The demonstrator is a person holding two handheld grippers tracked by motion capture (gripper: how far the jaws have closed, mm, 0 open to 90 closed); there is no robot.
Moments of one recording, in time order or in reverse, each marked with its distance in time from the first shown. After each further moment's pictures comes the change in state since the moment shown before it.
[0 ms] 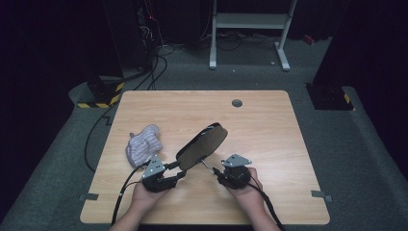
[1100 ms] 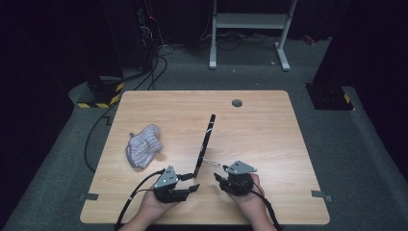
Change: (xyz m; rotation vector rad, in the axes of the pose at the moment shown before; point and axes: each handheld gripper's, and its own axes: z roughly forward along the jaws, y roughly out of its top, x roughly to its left) left arm -0.038 -0.004 0.015 0.050 -0.149 0.060; right arm 0.003 -0.019 -0.005 -0.039 0.036 0.015
